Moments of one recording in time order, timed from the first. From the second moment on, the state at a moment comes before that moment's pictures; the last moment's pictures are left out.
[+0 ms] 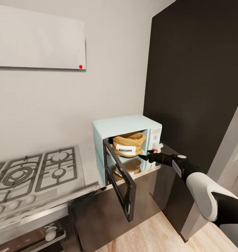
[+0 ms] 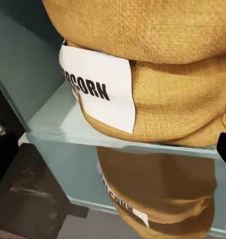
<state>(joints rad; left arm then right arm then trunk) 0.00 -0.03 0.01 -0.06 0.40 -0.07 0.08 -1.08 -0.09 -0.24 -0.27 0.26 0.01 0.88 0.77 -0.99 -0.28</state>
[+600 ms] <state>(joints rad) 0.00 -0.03 0.01 -0.06 0.40 -0.07 0.08 -1.08 -0.13 -0.24 -0.21 0.25 0.00 0.86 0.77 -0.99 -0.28</state>
